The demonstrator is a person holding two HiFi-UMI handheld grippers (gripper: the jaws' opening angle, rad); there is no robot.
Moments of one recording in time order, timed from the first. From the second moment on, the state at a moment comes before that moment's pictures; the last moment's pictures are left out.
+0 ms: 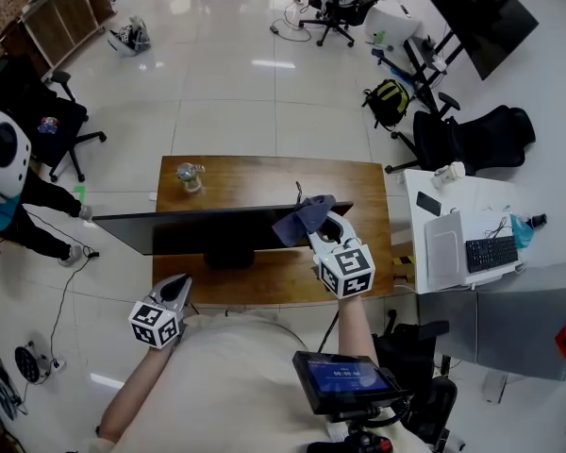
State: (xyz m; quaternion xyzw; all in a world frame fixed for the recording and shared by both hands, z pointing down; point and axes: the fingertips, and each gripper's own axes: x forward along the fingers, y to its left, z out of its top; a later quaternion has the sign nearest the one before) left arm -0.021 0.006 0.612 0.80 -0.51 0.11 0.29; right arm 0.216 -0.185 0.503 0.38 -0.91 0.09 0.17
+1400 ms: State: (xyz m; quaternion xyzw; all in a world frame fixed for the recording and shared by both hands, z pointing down) left arm -0.021 0.011 0.614 0.80 -0.50 0.12 0.30; right arm 0.335 -0.220 0.512 0.58 -0.80 0.11 0.13
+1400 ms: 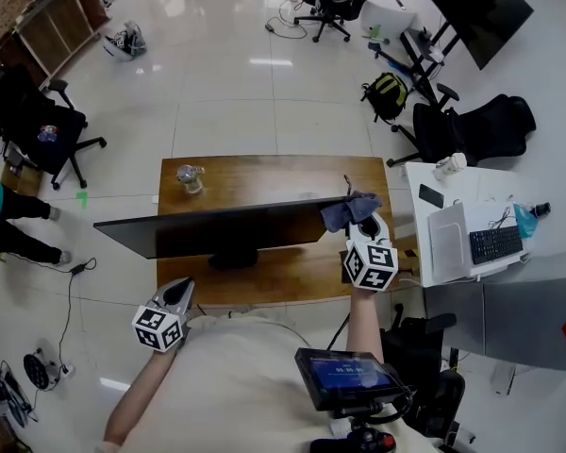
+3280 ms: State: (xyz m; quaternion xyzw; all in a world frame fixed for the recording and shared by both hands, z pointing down) left arm -0.035 0.026 0.614 0.80 -0.50 0.13 0.30; right arm 0.327 -0.197 0.663 0.58 -0.75 0.21 0.23
